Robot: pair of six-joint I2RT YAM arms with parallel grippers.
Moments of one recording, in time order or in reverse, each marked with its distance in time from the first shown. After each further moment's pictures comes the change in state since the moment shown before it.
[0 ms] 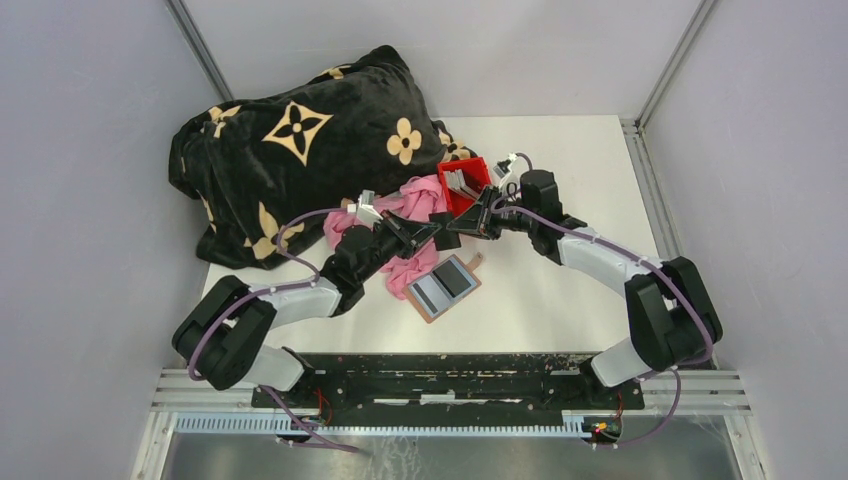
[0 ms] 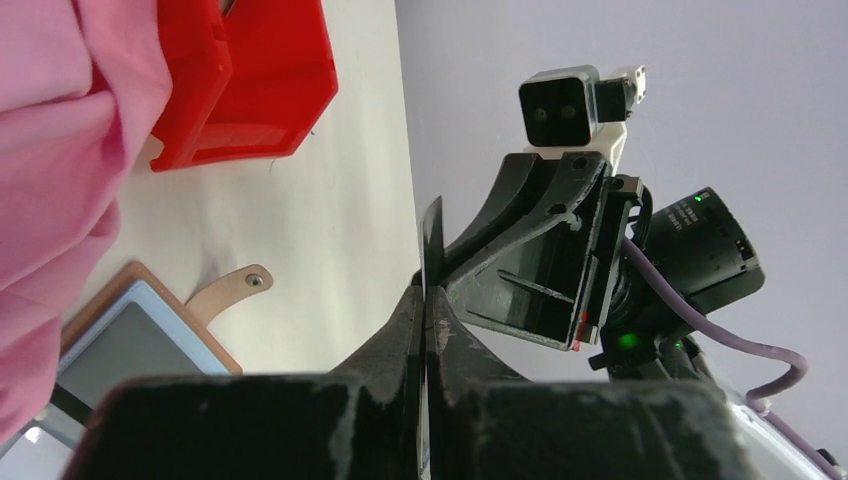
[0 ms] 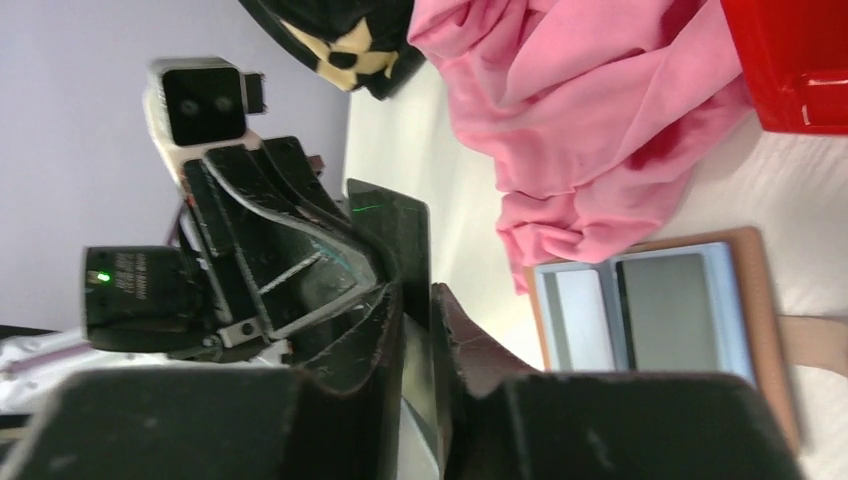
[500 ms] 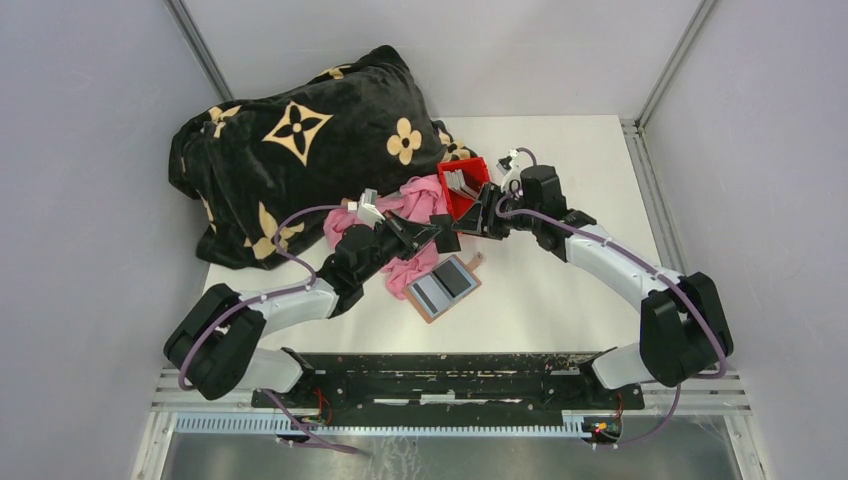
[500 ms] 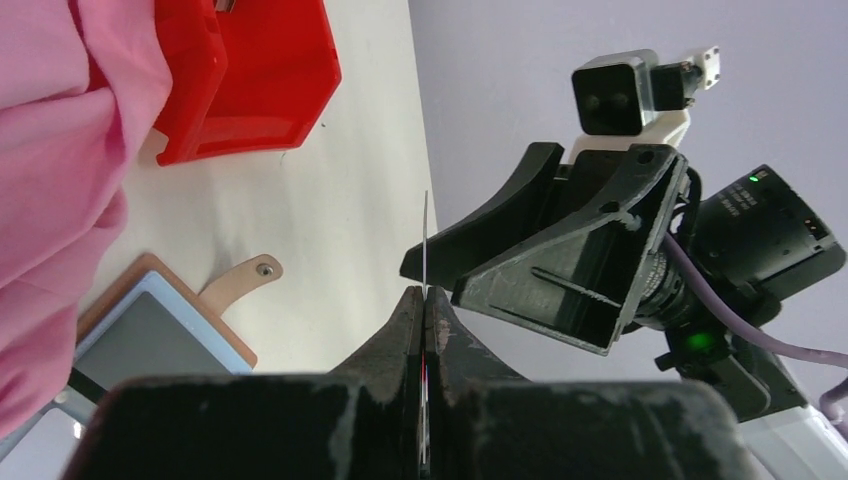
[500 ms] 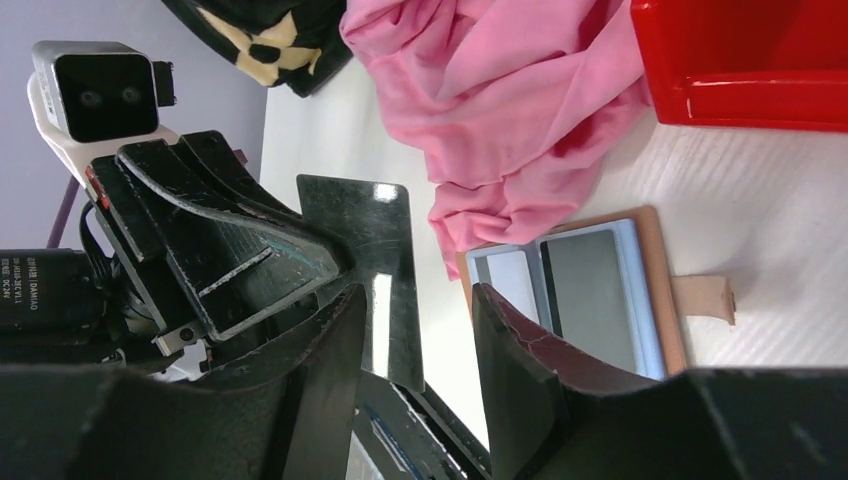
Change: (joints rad) left arm -0.011 -0.060 0.010 -0.106 -0.026 0.077; right arm 0.001 -0.078 0.069 -0.253 0.131 -0.192
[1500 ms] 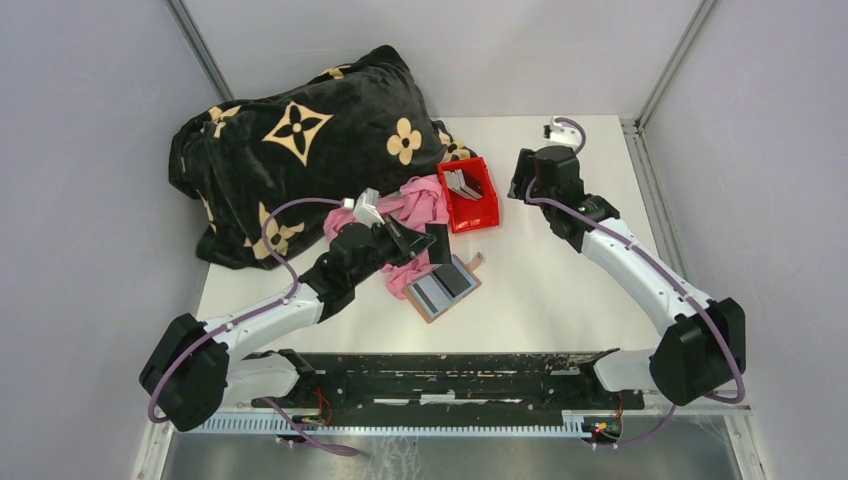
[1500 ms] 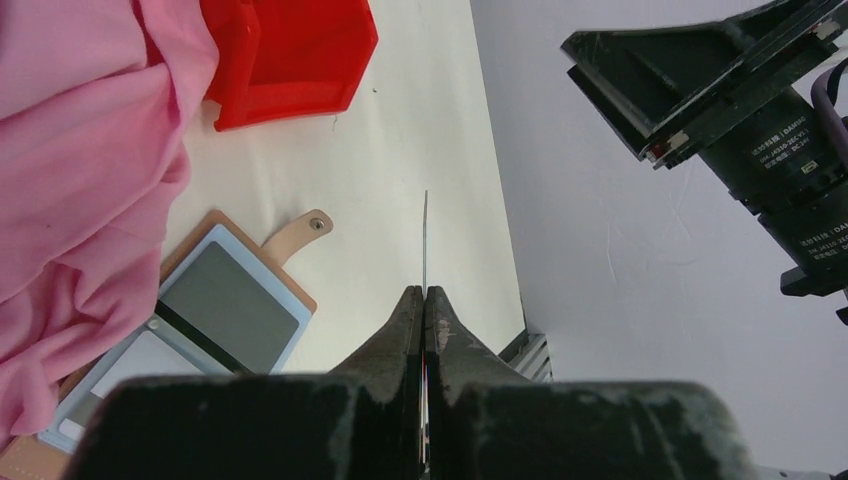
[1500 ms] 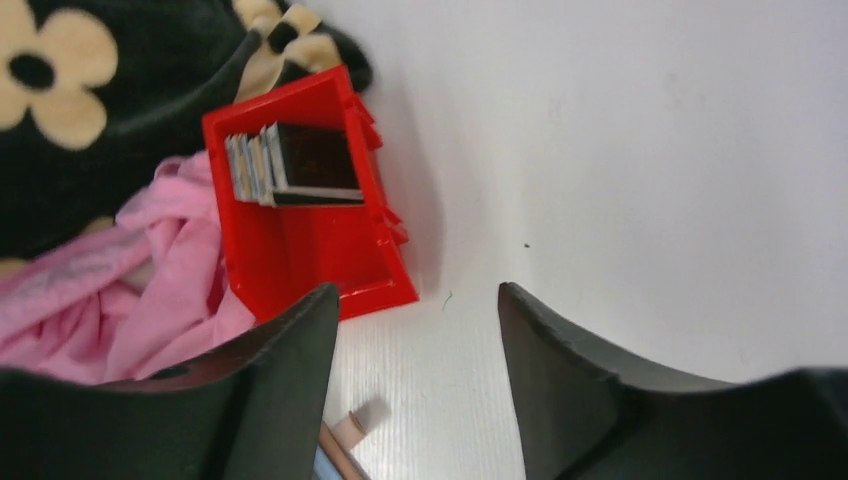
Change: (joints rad) left arm -0.034 -0.185 0.051 -0.340 -0.013 0.168; right arm -0.011 -0.102 0.151 -0.205 0.931 -0.298
